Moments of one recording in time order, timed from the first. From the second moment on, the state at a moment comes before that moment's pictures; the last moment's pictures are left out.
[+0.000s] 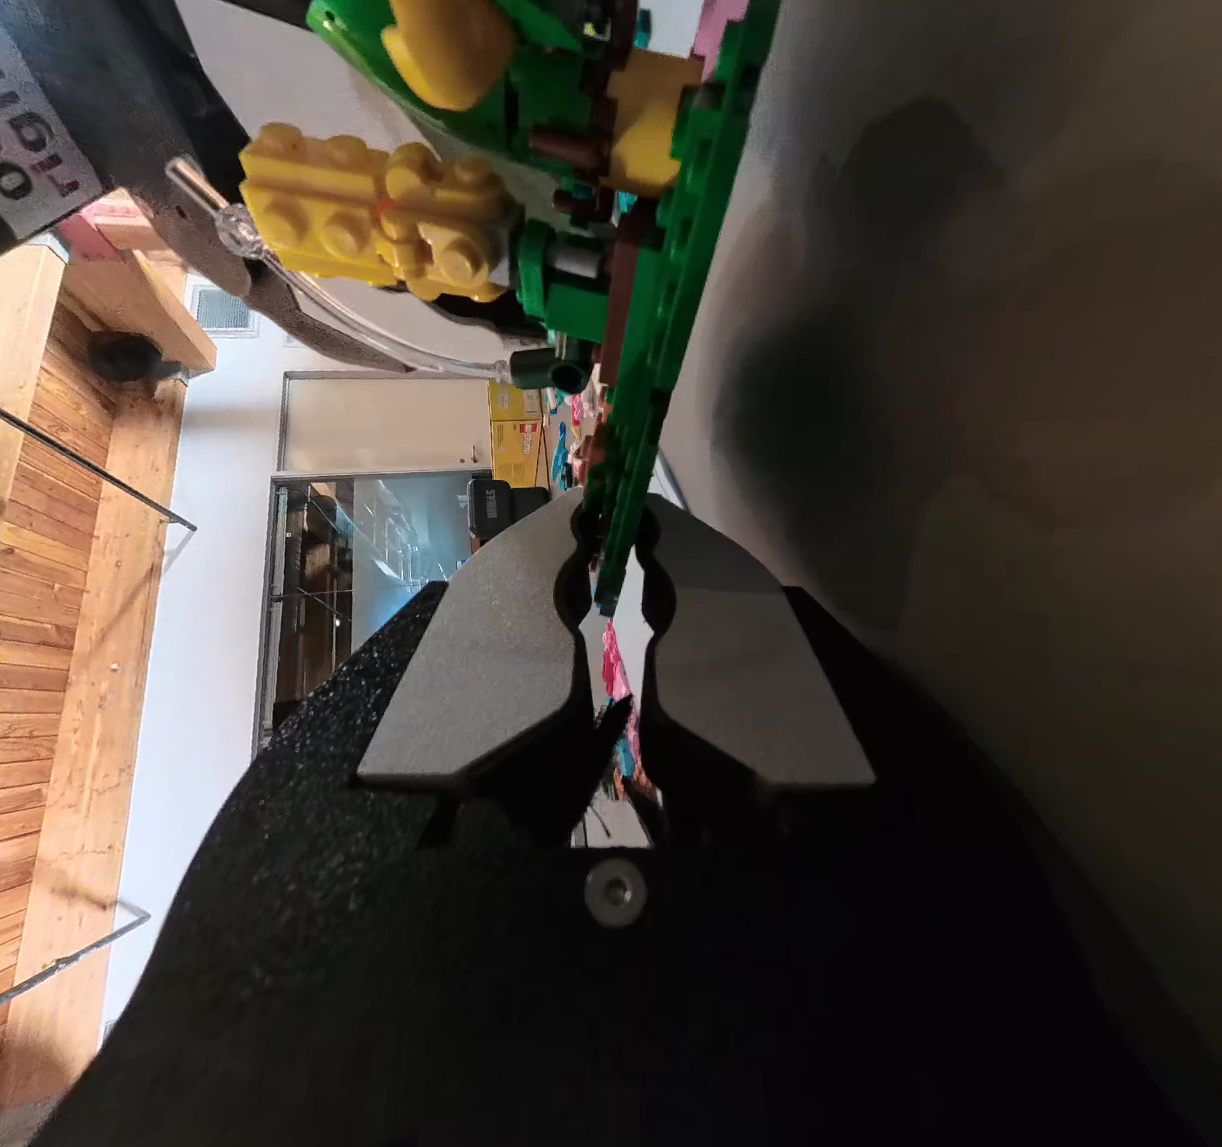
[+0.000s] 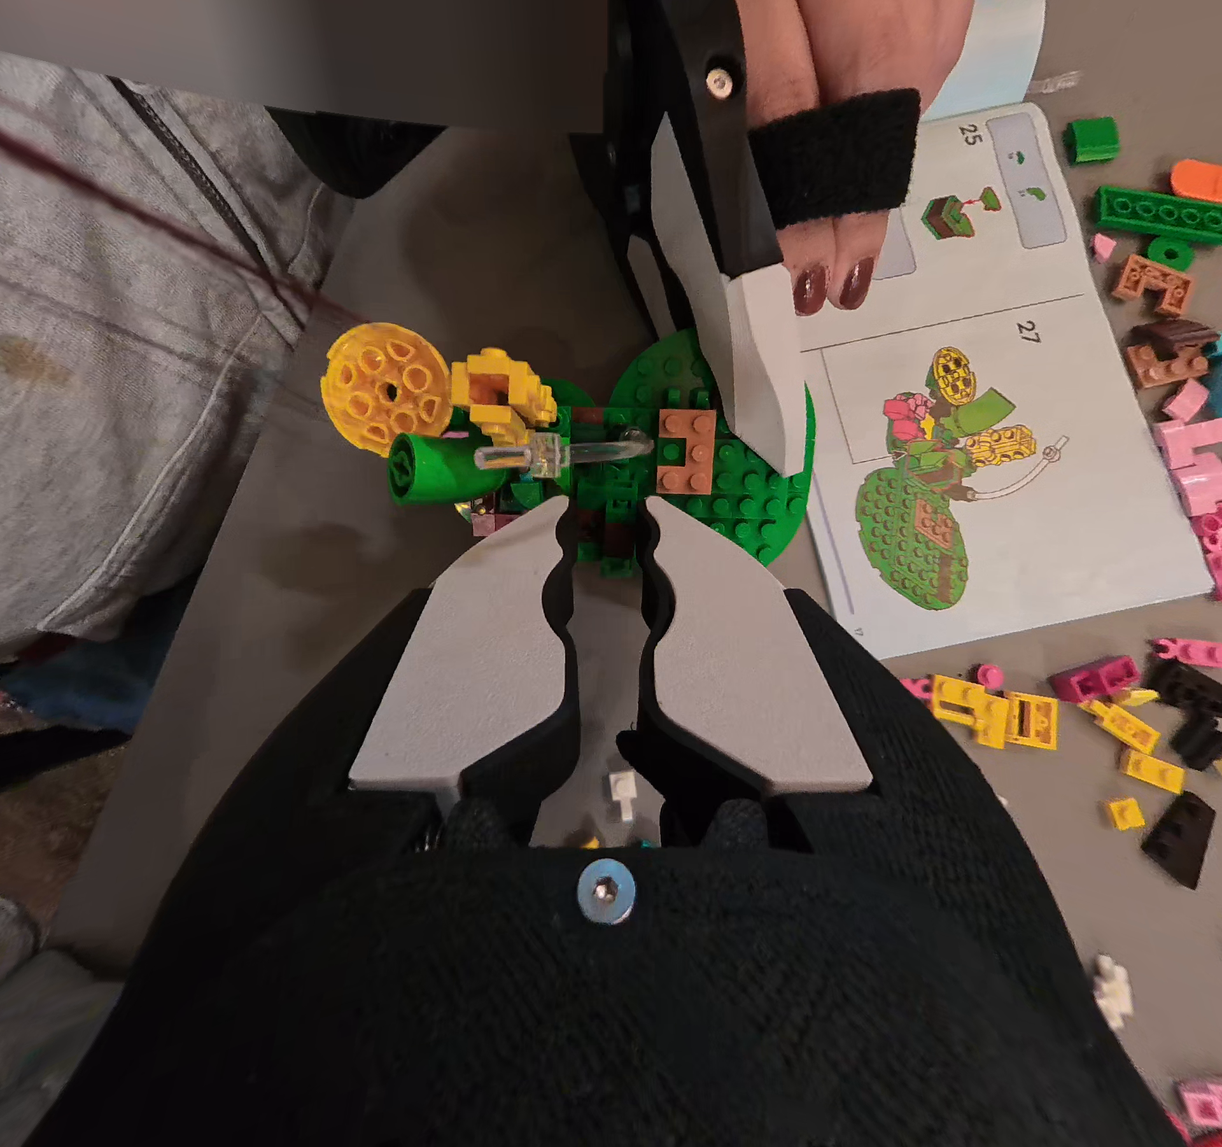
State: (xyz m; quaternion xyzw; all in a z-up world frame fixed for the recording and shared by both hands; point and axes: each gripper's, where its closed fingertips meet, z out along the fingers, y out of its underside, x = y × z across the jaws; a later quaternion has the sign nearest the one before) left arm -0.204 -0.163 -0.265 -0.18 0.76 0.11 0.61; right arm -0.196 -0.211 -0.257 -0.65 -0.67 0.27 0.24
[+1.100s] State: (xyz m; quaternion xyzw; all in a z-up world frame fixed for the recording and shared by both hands) left arm -0.201 -0.167 -0.277 -0.21 0.78 0.09 0.58; right arm -0.198 -0.223 -0.267 -0.68 -0.67 0.22 0.19
